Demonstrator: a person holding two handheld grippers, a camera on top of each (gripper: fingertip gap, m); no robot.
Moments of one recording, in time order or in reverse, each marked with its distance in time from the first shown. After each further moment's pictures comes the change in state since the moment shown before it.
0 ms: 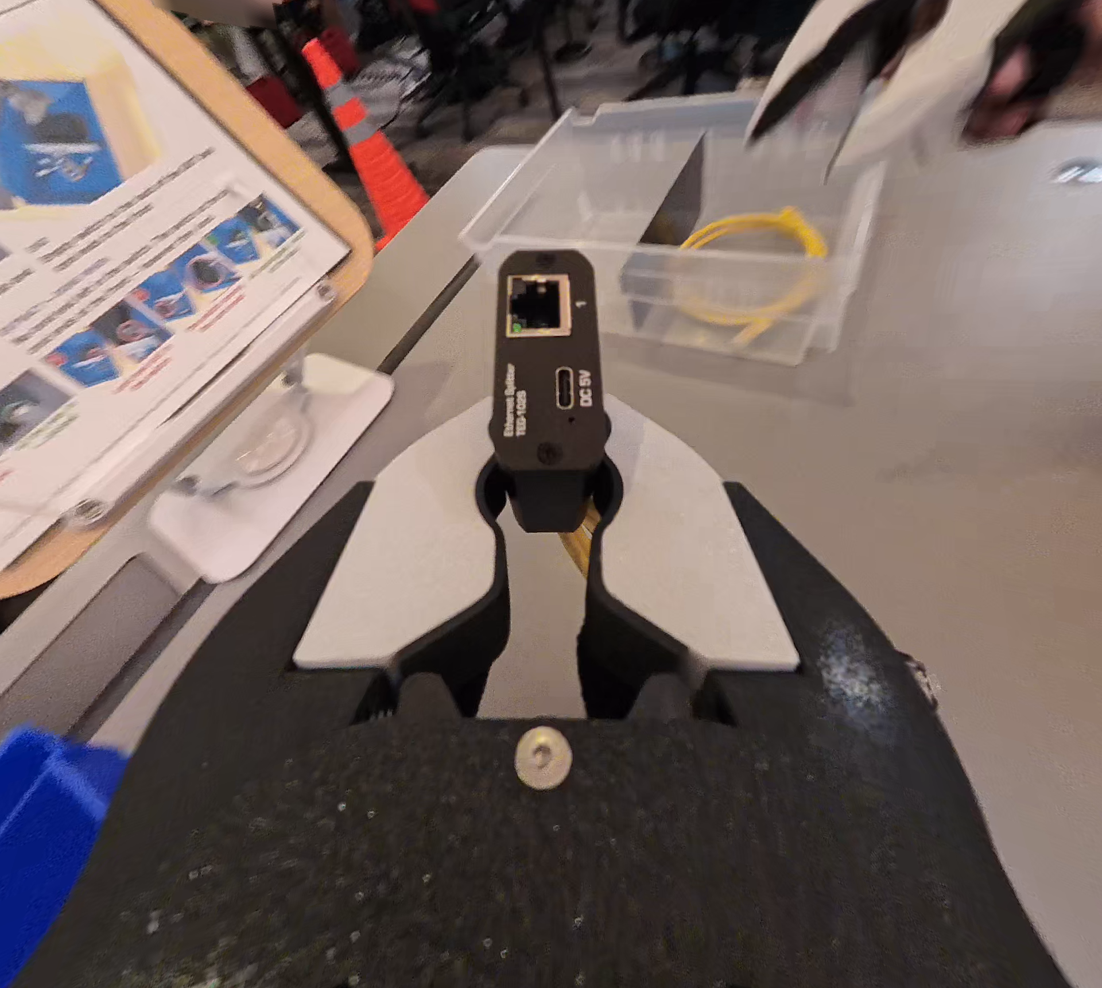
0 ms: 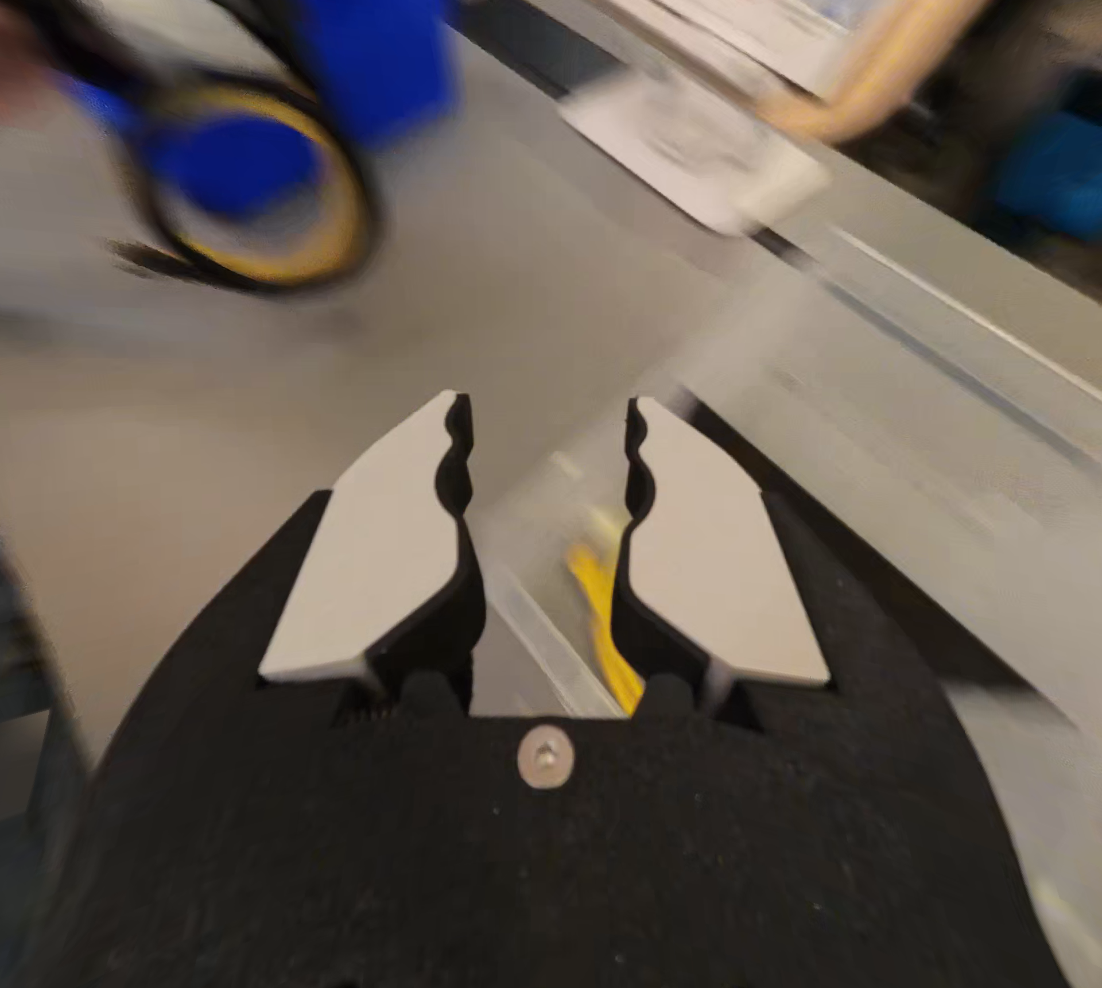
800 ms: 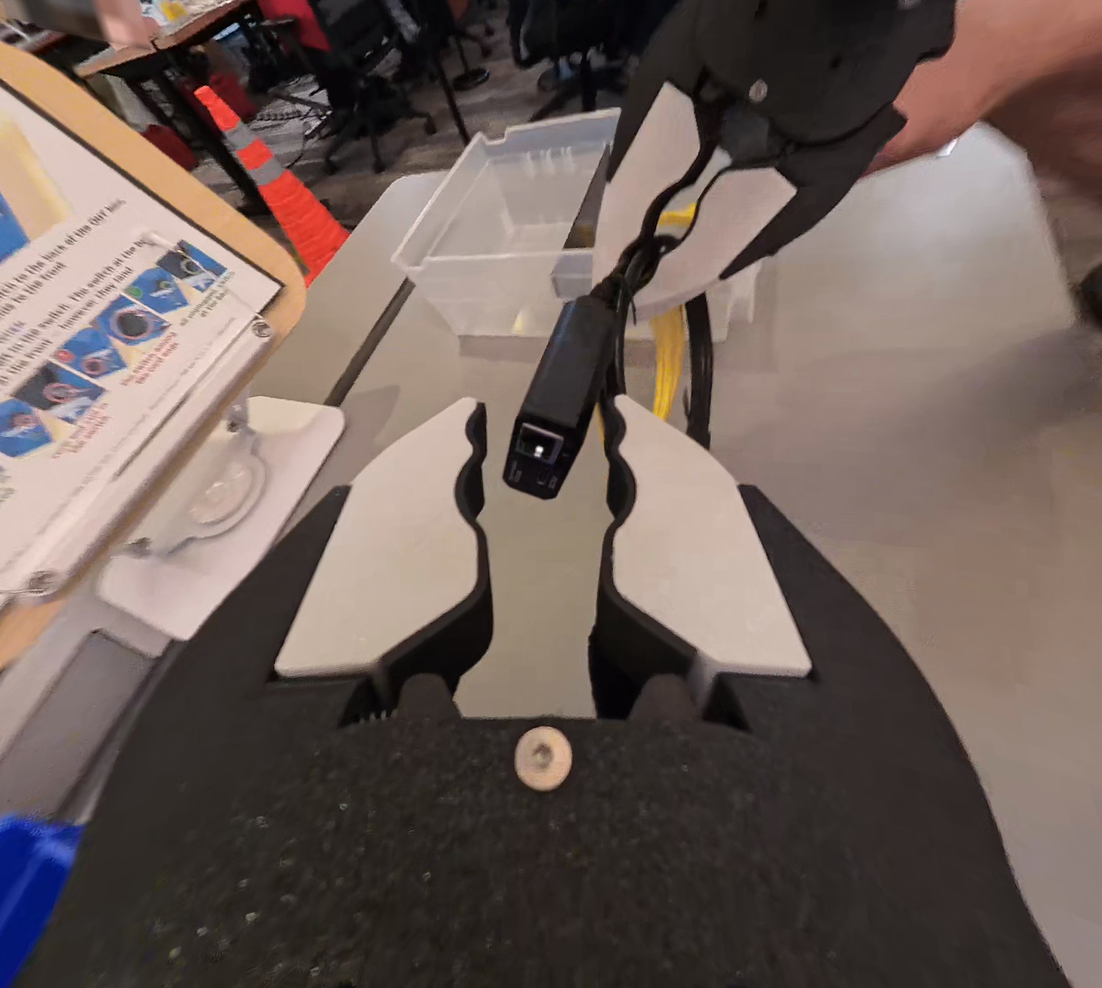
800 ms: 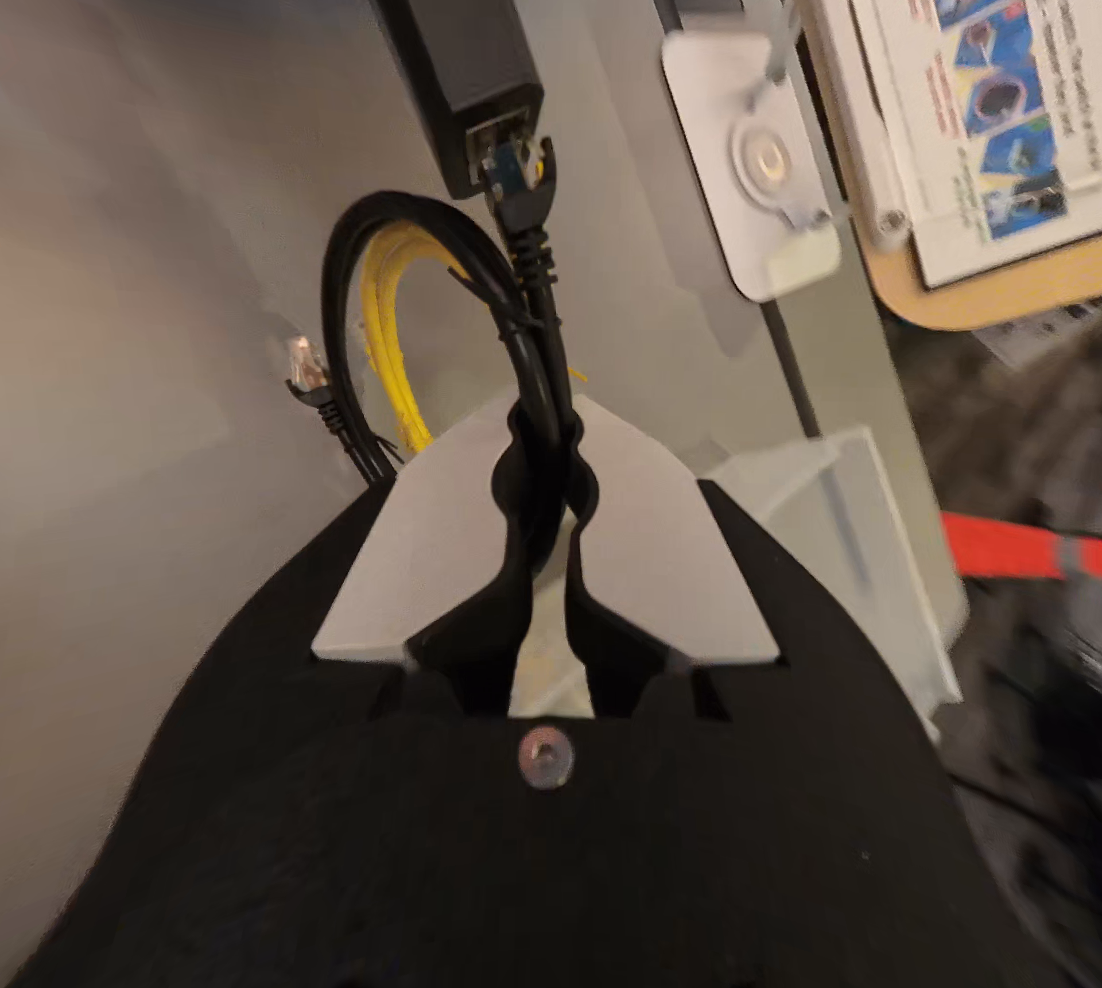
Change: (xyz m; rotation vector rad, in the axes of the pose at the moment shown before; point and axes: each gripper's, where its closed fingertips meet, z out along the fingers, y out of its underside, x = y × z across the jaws) left arm 0.015 -0.002 -0.015 0.028 0.161 0.074; right arm -0.051 -0.023 0.092 -0.329 0.123 -0.495
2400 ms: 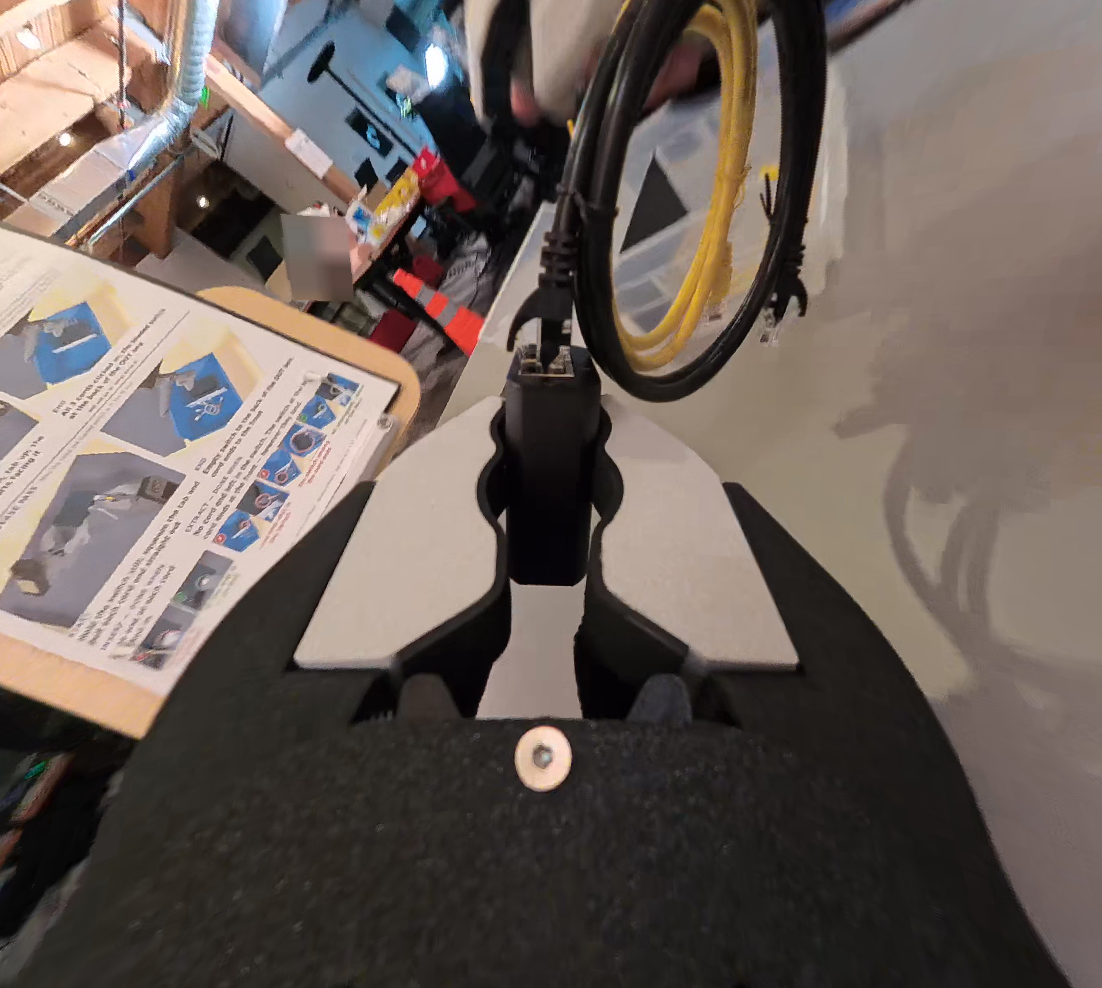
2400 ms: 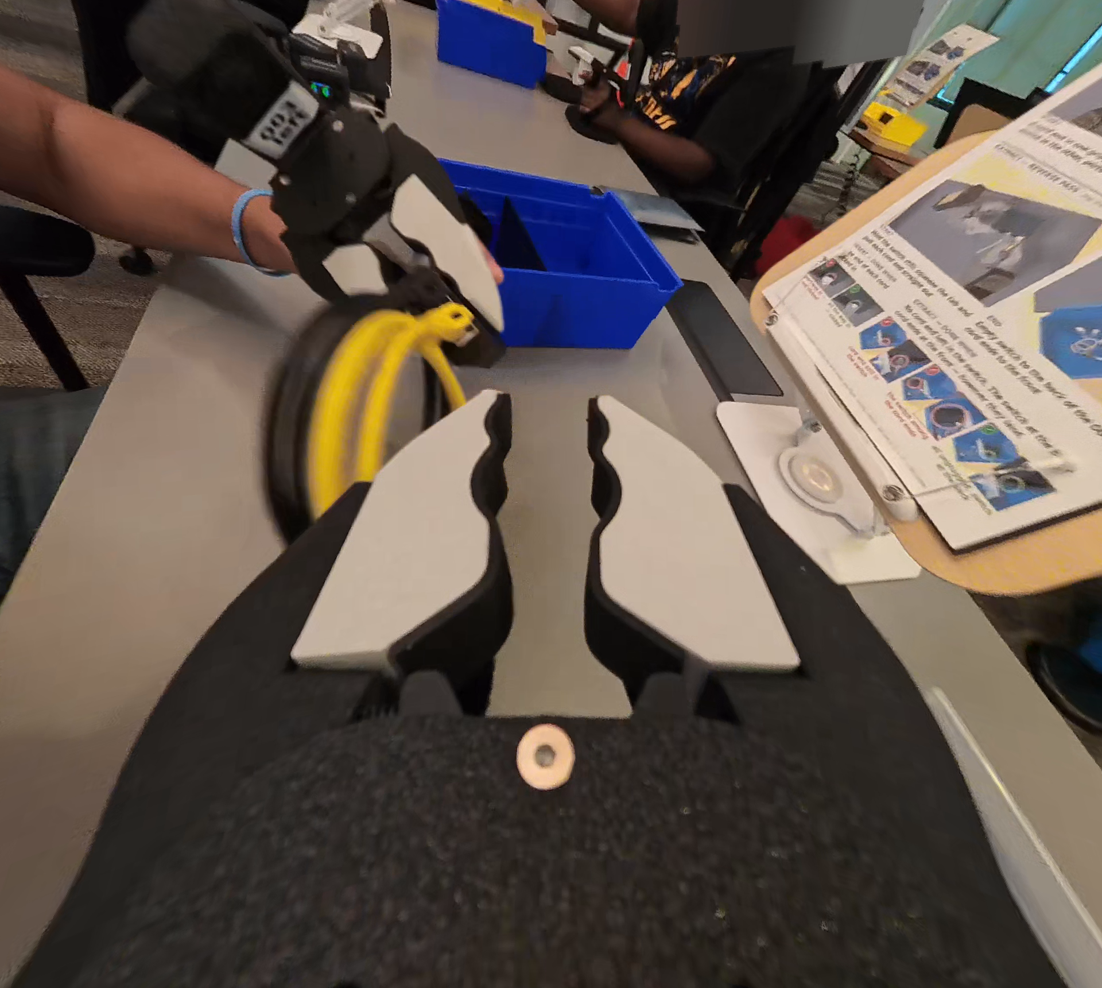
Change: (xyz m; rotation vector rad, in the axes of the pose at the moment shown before) left arm 0.024 0.014 0.005 0.134 -0.231 0.426; right arm 0.017 -0.040 -0.082 0.727 -0.305 0.039
